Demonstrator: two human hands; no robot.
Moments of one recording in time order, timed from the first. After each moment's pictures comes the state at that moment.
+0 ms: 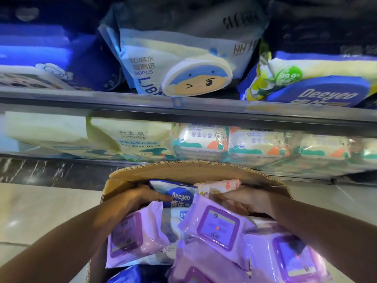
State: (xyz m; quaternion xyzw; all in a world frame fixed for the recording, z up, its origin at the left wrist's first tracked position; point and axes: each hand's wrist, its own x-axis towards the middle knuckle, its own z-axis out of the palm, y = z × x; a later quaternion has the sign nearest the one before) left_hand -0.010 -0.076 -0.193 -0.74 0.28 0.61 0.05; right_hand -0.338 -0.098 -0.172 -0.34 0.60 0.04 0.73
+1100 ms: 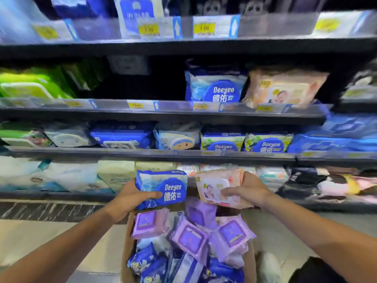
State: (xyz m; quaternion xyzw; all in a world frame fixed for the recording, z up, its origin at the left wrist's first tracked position) left_hand -0.041 0.037 0.141 -0.65 0.46 0.52 -0.32; right_hand -0.389 -0.006 0.143 -0.55 0.66 -0.21 0.46
